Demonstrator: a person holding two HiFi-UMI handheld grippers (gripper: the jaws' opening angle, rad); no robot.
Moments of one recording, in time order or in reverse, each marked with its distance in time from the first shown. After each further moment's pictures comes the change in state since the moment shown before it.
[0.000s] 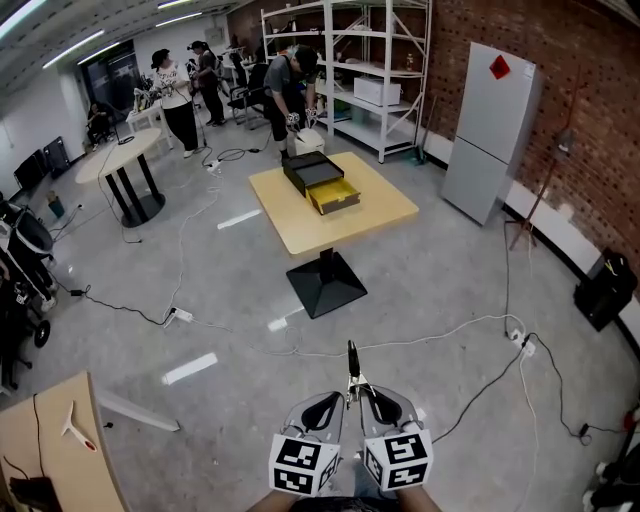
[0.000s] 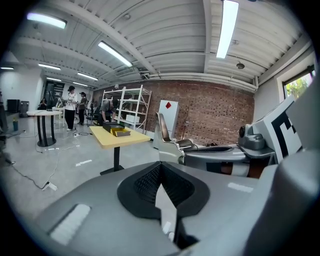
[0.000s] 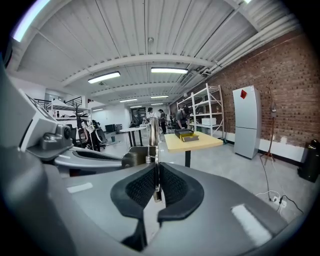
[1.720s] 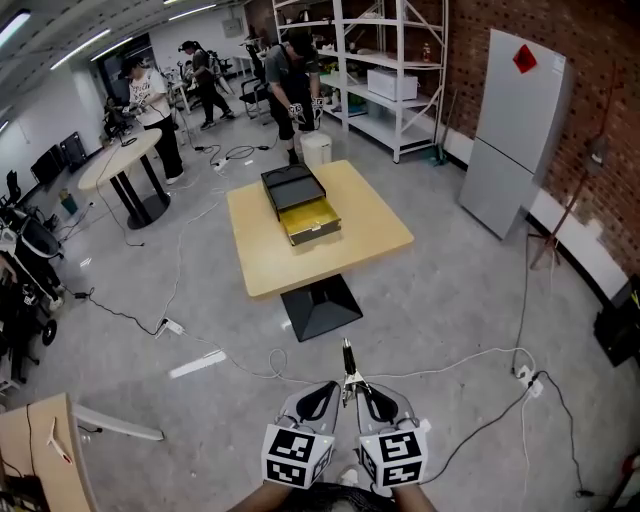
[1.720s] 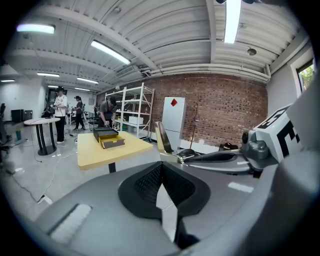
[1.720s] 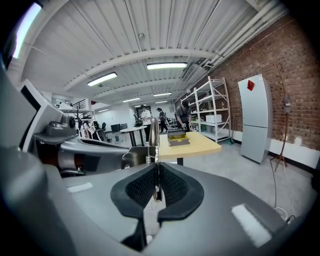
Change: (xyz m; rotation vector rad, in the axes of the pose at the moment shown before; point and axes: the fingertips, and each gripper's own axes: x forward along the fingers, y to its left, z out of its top) left arm 0.583 -0.020 0.207 0.032 0.009 0.090; right arm 0.276 -0.528 0.136 0.003 0.035 0.100
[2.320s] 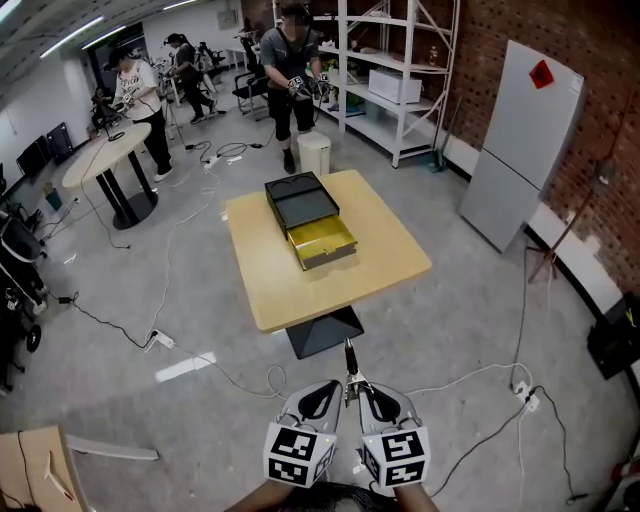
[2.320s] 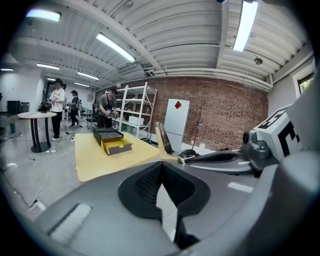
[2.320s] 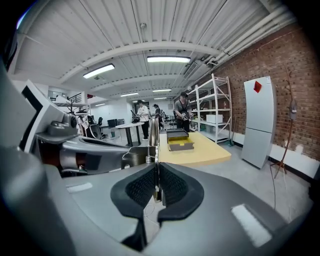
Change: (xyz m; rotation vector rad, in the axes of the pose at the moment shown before) left arm 0.117 0.279 0.059 -0.040 -0.019 -0.048; right arm 0.290 0.030 0.092 -0.048 0.026 -0.045
